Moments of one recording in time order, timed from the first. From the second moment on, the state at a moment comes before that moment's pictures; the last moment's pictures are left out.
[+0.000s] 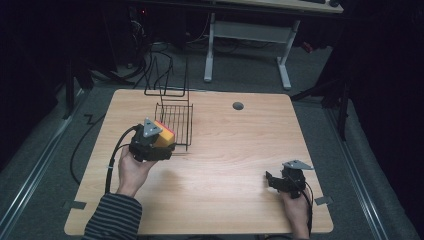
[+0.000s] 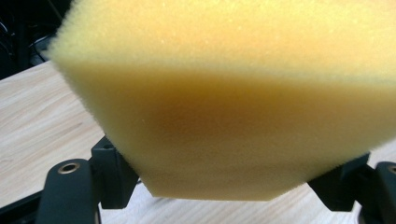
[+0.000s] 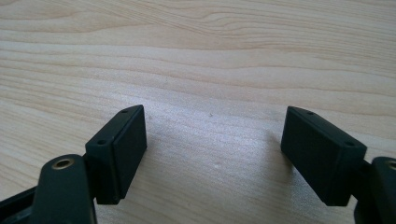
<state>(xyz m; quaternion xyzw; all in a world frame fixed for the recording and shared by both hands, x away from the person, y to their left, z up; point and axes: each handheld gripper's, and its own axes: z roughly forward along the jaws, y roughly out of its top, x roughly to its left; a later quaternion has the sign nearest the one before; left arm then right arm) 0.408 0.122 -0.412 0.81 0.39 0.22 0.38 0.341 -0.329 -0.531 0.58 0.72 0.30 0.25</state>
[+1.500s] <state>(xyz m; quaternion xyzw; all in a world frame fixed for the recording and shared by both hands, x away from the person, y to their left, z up) 0.473 0.123 -0.446 0.78 0.45 0.24 0.36 0.342 -0.329 -0.531 0.57 0.72 0.30 0.25</state>
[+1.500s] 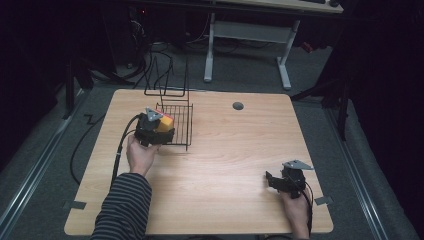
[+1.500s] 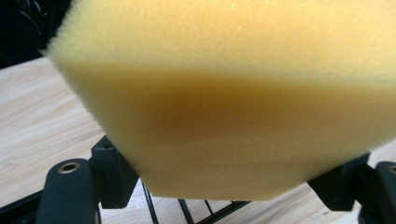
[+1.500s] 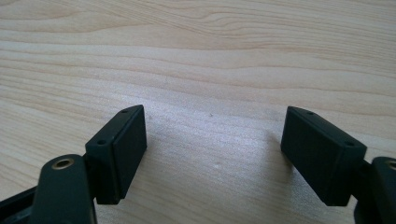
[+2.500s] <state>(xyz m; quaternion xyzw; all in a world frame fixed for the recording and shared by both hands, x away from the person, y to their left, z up) 0.502 0.107 -0.467 0.78 0.48 0.20 0.36 0.341 -0.329 -0.531 0.57 0.72 0.30 0.25</state>
